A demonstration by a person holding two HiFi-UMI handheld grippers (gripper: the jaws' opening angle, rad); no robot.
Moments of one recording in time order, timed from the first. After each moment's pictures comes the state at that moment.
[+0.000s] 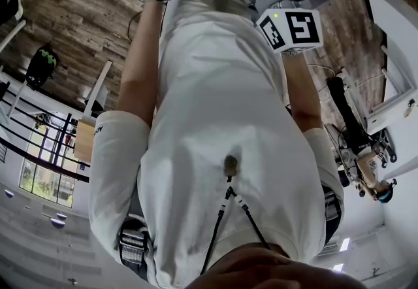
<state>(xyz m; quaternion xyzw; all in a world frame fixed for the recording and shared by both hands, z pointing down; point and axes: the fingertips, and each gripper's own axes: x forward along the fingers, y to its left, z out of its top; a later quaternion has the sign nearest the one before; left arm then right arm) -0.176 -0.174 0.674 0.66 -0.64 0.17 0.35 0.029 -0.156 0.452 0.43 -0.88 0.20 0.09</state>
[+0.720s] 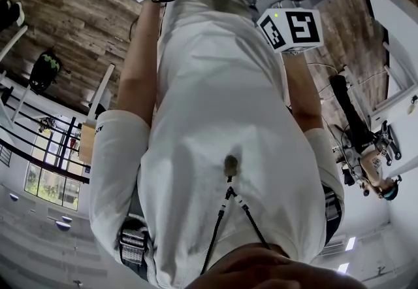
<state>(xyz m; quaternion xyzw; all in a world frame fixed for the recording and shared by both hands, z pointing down) -0.176 -0.166 0.705 0.64 -0.64 0.16 0.39 0.050 -0.161 0.451 0.44 -0.87 0.20 0.09</state>
